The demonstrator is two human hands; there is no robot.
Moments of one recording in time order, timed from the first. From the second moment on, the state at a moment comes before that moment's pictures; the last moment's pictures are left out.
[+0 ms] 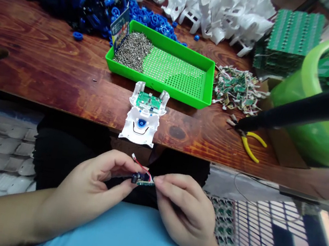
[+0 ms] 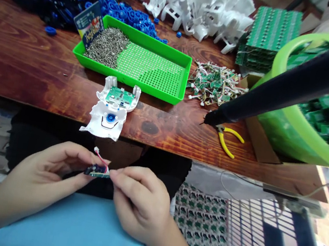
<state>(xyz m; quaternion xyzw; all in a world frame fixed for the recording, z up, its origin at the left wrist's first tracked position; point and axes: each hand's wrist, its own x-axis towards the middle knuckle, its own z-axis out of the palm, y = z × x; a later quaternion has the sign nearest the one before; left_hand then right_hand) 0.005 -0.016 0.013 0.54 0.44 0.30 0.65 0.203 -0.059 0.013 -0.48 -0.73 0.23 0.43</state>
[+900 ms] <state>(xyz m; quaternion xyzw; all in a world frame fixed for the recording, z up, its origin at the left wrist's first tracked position) 0.002 -0.017 0.007 0.66 0.43 0.26 0.56 0.209 -0.054 0.009 -0.45 -0.74 0.28 0.43</state>
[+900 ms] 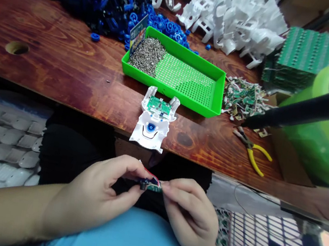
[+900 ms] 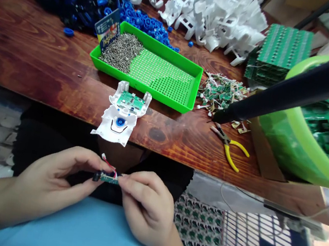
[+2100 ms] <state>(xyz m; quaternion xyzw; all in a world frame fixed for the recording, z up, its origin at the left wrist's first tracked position) 0.005 -0.001 0.013 0.40 0.50 0.29 0.71 0.202 -0.045 0.009 -0.46 -0.80 0.23 0.31</state>
